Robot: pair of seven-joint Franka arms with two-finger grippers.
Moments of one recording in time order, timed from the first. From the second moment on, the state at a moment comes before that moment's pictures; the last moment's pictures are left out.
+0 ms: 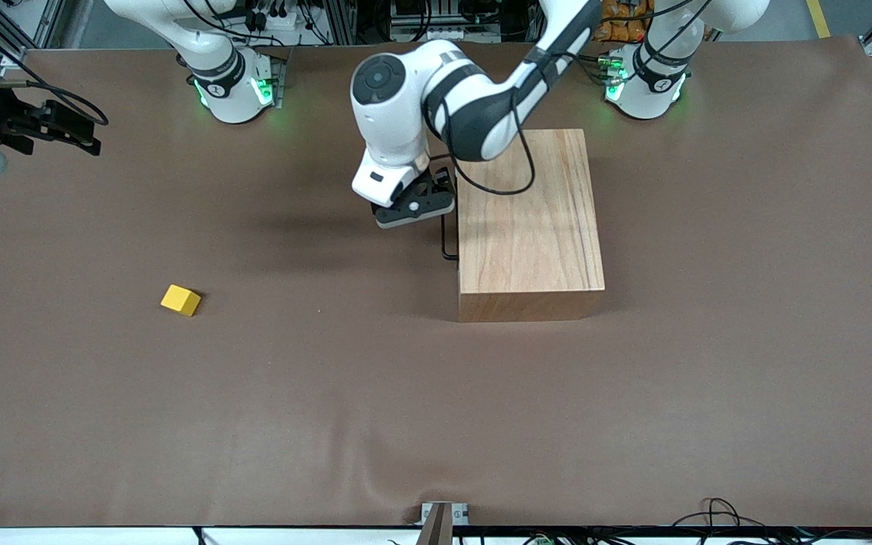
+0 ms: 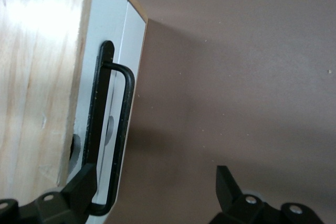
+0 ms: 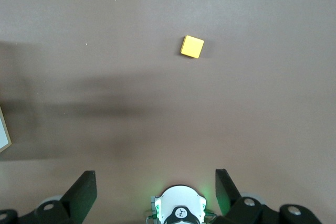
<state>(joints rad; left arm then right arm) -0.94 0.62 -0.03 -1.29 0.11 1.86 -1.18 0.07 -0.06 -0.03 -1.53 0.02 1.31 0.08</state>
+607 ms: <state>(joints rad) -0.96 0.71 -0.03 -1.29 0.14 1.86 -1.08 -0.02 -0.06 -0.03 -1.56 0.02 1.28 0.08</state>
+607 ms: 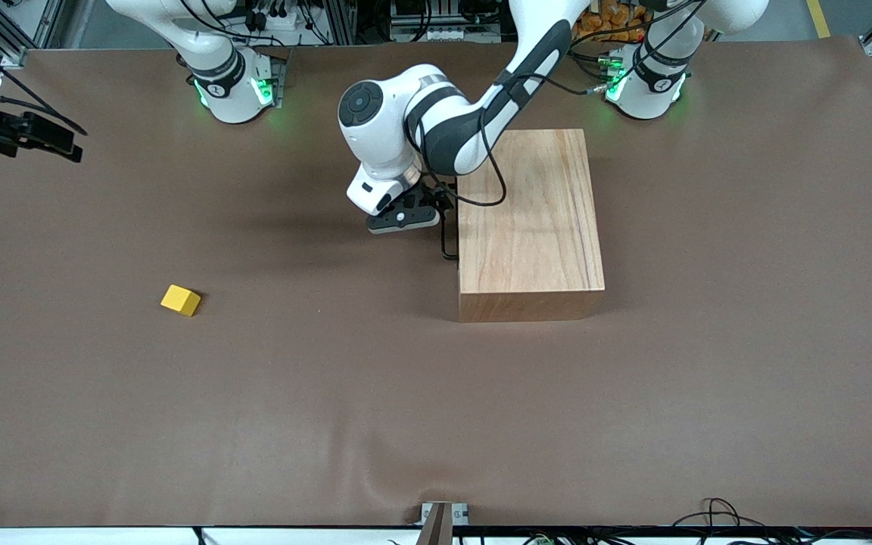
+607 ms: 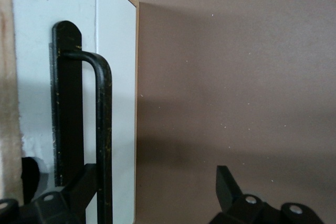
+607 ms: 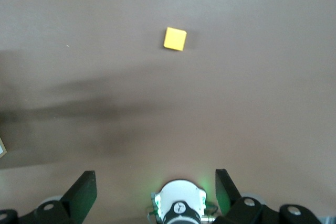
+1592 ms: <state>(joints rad) -0.97 0.73 -0.02 -1.29 0.14 1.83 -1.07 -0.04 -0.14 -0.02 -1.76 0.02 1.41 0.08</state>
